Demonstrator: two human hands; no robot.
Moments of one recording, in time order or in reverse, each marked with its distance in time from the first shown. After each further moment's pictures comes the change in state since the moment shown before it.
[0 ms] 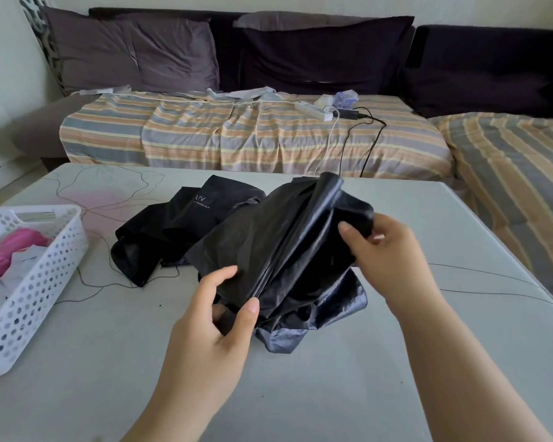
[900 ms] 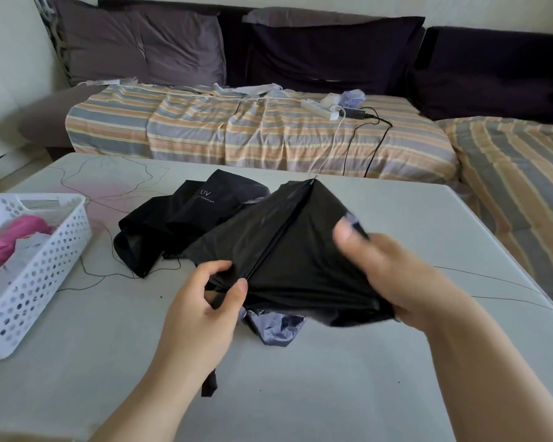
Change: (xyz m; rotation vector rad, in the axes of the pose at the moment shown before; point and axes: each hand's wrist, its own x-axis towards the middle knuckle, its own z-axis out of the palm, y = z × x) left_hand 0.020 -0.011 0.000 -0.048 0.026 -0.121; right_hand -0.019 -0.020 -0.019 0.238 -0.671 0.156
